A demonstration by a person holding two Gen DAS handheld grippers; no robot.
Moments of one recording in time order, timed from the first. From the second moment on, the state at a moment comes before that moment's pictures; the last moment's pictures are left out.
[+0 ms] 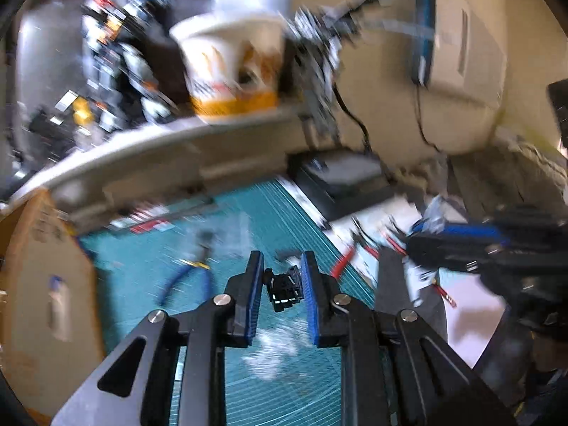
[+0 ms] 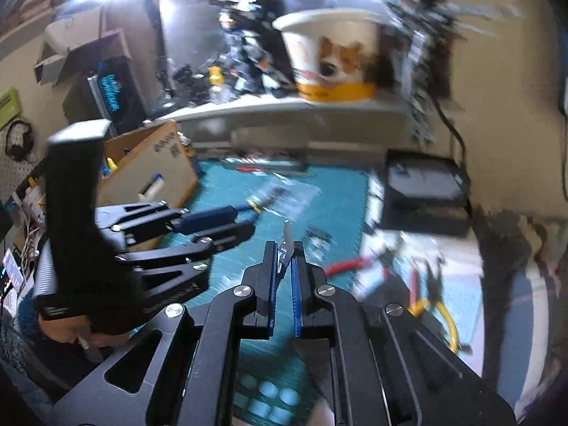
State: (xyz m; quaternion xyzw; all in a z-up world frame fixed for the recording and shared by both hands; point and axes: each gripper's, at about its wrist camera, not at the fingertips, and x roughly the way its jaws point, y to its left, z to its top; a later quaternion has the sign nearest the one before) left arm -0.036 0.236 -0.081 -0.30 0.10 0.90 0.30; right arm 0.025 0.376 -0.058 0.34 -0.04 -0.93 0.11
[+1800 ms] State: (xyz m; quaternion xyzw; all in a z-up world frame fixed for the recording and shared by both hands) left arm -0.081 -0.091 -0.002 -0.42 0.02 0.90 0.08; right arm -0.124 0.103 0.013 0.40 0.09 -0.86 0.29
